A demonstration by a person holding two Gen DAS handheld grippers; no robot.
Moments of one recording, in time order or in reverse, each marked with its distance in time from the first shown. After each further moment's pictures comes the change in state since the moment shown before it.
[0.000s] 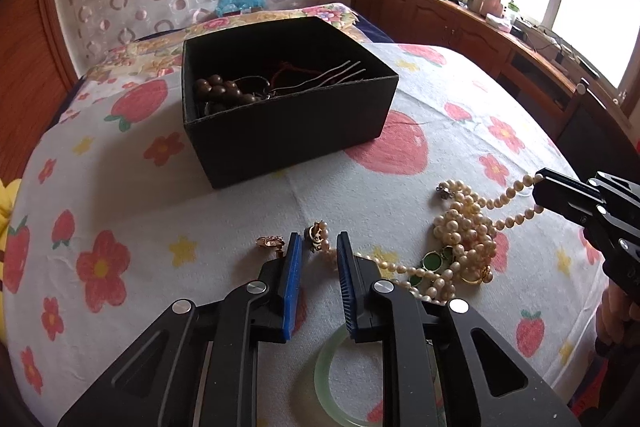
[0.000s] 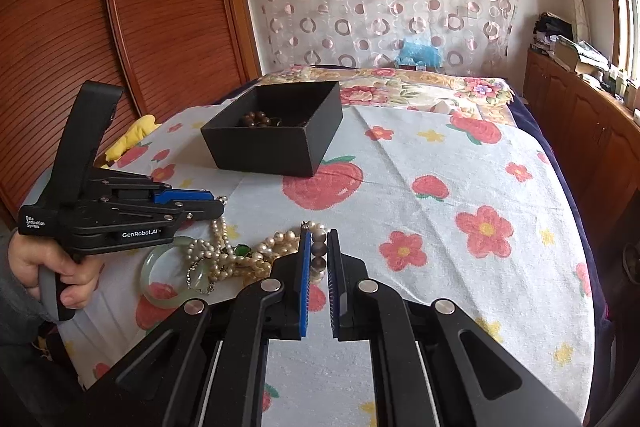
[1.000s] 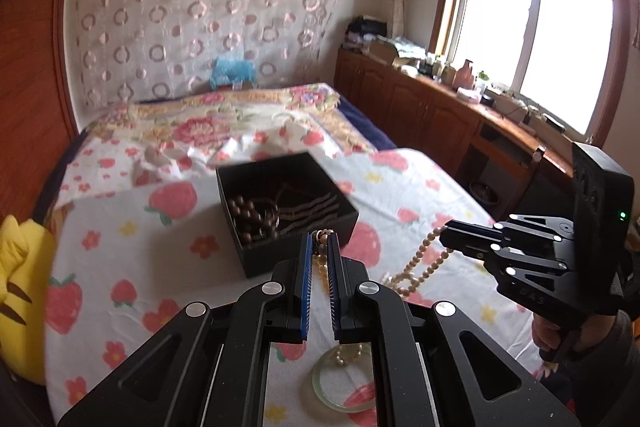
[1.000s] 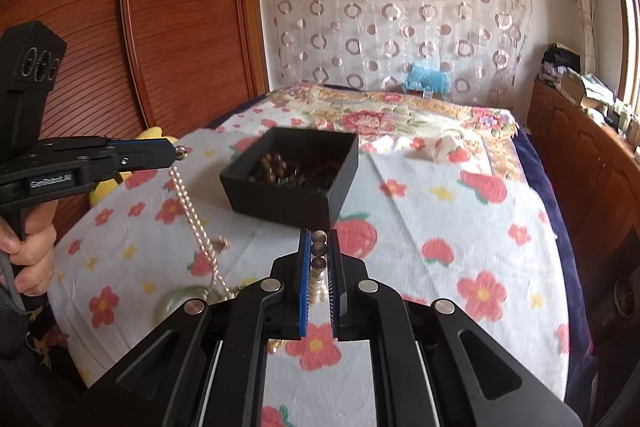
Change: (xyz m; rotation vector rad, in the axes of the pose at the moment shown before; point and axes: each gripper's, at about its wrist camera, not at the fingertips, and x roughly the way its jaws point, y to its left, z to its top) left arm -0.120 0.007 0.029 -0.002 -0.288 -0.075; right arm -0.016 0.023 0.057 -0.072 -0.066 -0.008
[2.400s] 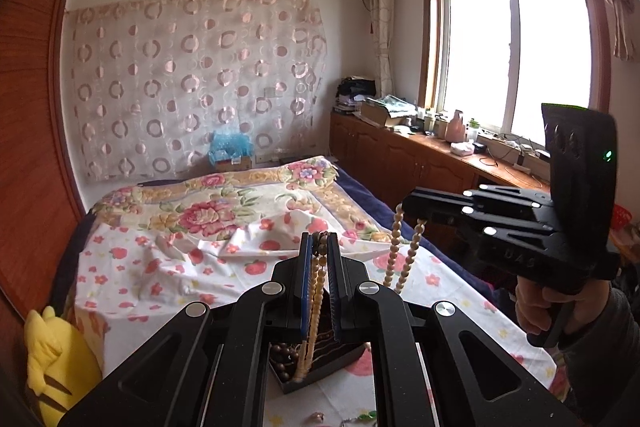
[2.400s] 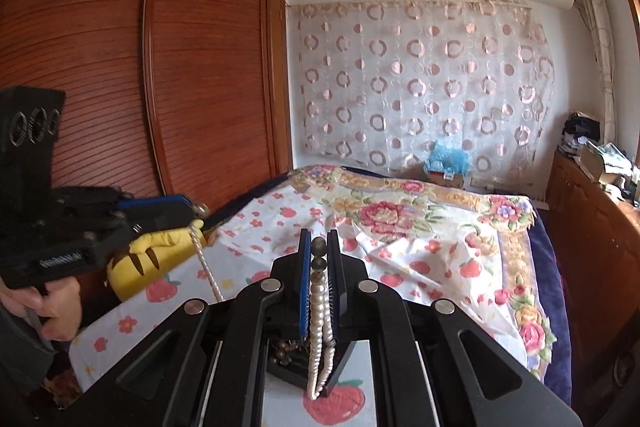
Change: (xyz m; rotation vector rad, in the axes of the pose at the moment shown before) left arm -0.044 0.002 0.107 0.096 -0.197 0.003; right arm -0.021 -0.007 0.169 -0.076 -0.221 0.089
